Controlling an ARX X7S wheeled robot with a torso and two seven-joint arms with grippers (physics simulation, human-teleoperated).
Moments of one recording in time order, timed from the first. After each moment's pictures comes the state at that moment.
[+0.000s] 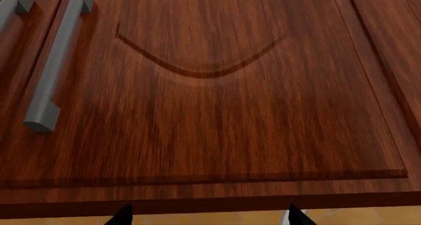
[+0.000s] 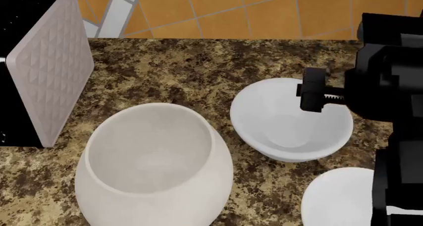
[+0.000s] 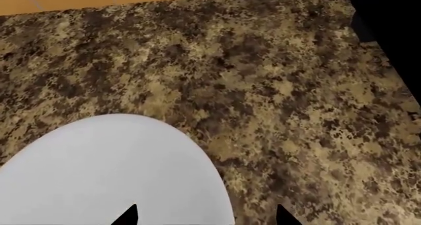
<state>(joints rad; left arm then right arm) -1.01 -0.43 0.02 0.46 -0.52 -0.59 -0.21 1.55 0.29 -0.36 1.19 0.38 1.03 -0.06</state>
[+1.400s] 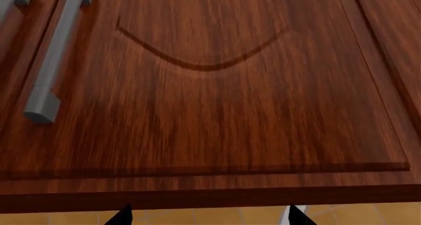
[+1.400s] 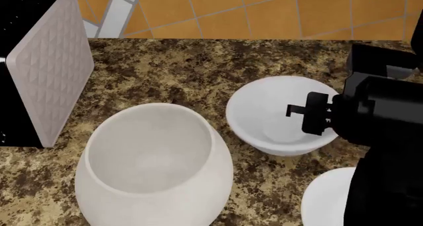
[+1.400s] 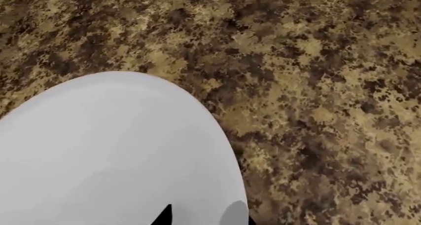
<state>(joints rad) -0.99 -0.44 0.03 0.44 -0.52 -0.54 -0.20 1.49 0.23 -0.01 1.30 0.05 0.92 -0.14</state>
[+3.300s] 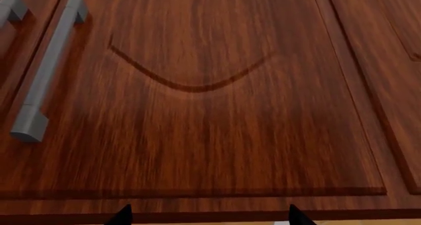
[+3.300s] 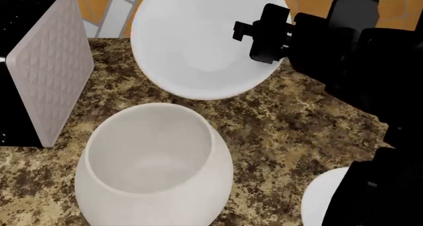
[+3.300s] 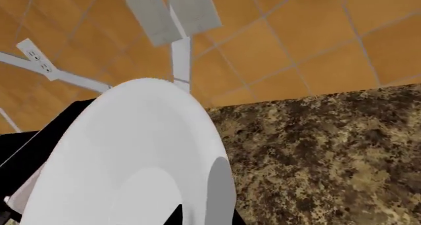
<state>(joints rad) -1.04 -0.44 0.04 0.50 -0.58 -0.61 -0.26 1.35 0.14 0.24 0.26 0.38 1.53 -0.19</state>
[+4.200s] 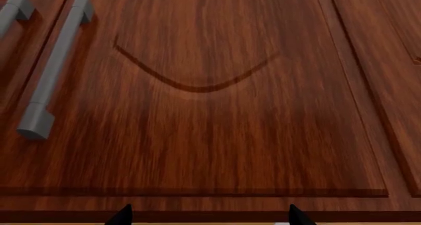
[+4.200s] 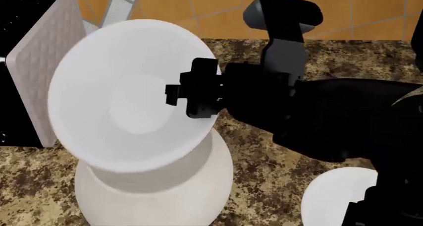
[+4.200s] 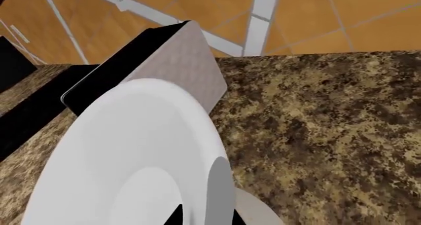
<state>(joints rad) -1.03 -0.44 0.03 0.51 -0.60 -0.59 -0.28 1.20 0.21 0.05 0.18 1.24 1.53 0.32</state>
